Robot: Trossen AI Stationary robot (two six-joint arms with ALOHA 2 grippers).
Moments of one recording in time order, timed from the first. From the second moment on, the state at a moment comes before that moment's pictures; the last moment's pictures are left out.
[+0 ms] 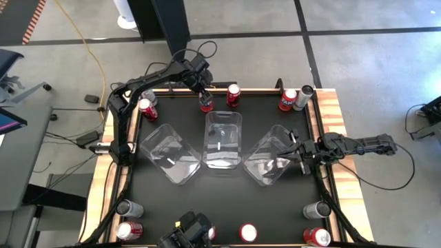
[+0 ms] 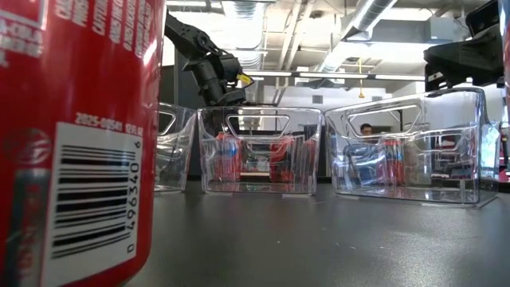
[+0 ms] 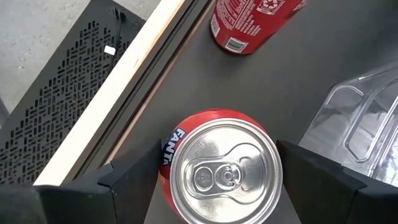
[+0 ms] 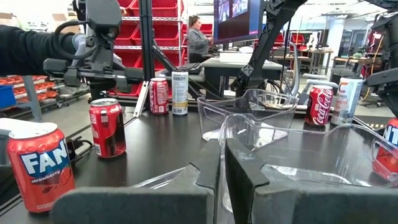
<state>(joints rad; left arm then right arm) 0.72 2.00 1.73 -0.86 0.18 0.13 0.12 0.01 0.00 0.06 -0.05 -0.01</state>
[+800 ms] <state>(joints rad) 0.71 2.00 1.65 -0.79 0.14 0.09 0.12 0.01 0.00 0.05 -0.05 0.00</state>
